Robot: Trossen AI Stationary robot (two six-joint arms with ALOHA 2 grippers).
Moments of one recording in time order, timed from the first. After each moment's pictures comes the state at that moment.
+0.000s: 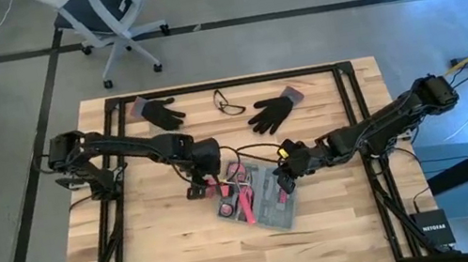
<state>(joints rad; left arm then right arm) 0.05 1.66 1.08 -0.70 0.11 0.16 0.25 1.36 0.74 -0.24 0.22 0.91</state>
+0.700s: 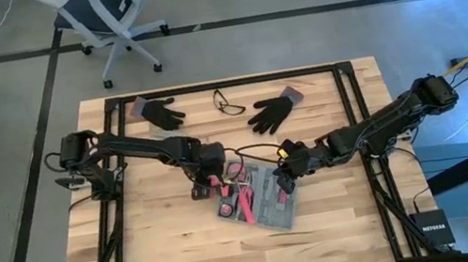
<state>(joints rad) 0.02 1.74 1.11 -0.71 0.04 0.12 0.25 1.36 0.74 -0.23 0.22 0.91</state>
